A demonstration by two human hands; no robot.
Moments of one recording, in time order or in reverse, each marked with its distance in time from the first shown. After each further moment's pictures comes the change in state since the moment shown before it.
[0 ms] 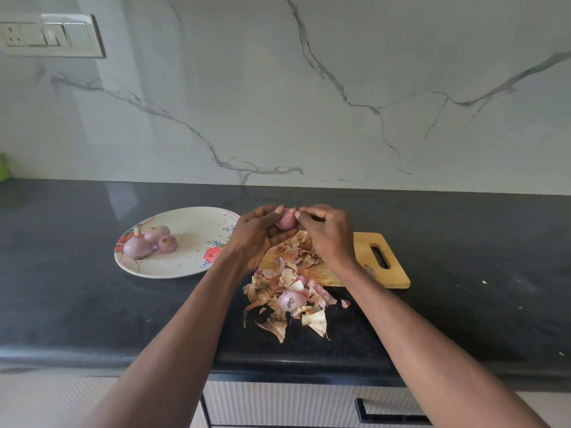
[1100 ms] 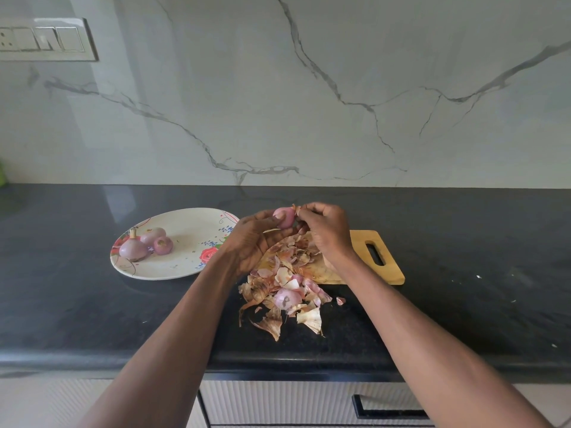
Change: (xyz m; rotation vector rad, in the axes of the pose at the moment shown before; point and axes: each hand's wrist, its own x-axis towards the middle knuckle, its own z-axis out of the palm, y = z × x) left_hand -0.007 0.003 0.003 -0.011 -0.059 -0.083; right_hand 0.005 -0.008 -0.005 0.226 -0.049 0.301
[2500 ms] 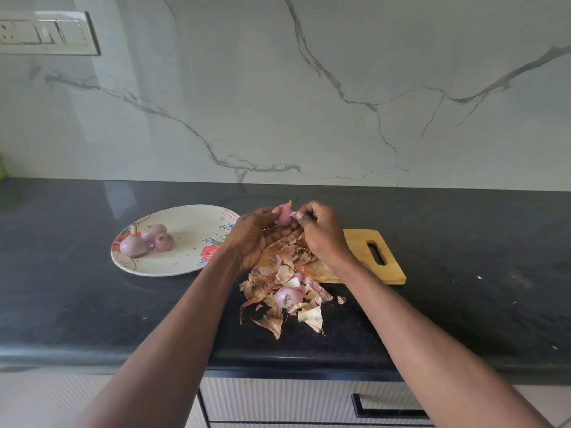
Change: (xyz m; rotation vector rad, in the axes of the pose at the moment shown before) left_hand 0.008 -0.002 -0.006 -0.017 0.042 -0.006; right_hand 0.000 0.007 0.008 -0.242 -0.067 -0.043
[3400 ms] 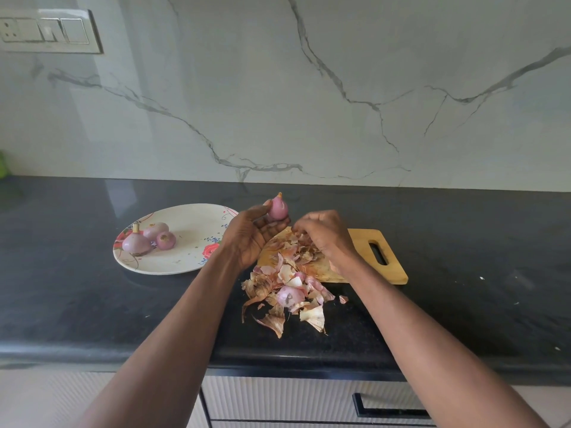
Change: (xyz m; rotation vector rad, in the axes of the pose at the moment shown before) left_hand 0.002 0.004 -0.004 -0.141 0.114 0.015; right_hand -0.003 -0.001 -0.008 -0.028 -0.066 0.128
